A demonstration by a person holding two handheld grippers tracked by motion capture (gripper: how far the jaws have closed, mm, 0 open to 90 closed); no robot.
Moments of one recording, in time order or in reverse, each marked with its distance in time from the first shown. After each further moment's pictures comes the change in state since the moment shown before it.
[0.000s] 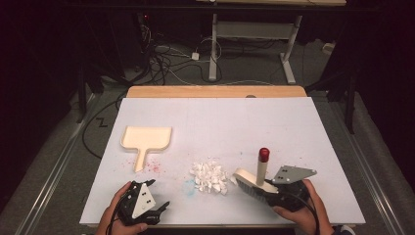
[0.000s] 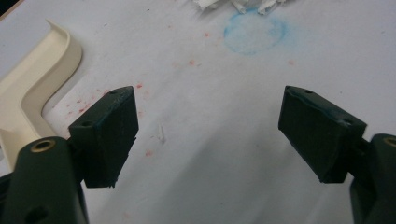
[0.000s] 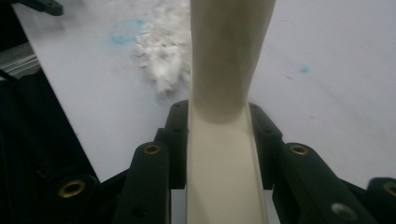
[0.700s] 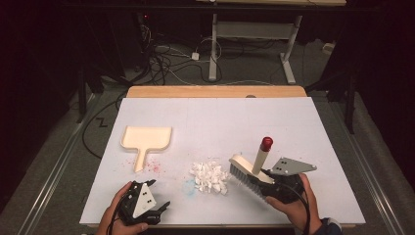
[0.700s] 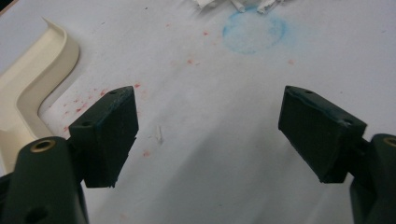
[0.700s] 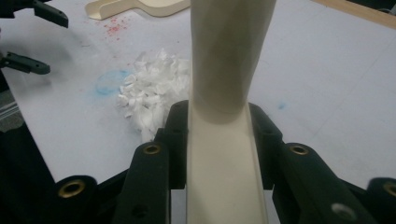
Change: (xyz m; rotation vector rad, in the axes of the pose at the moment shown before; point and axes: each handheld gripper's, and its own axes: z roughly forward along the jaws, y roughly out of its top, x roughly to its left) left arm 0.000 0.000 0.002 0.008 -0.004 0.000; right arm -0.006 0.013 -0.002 -0.129 -0.070 0.075
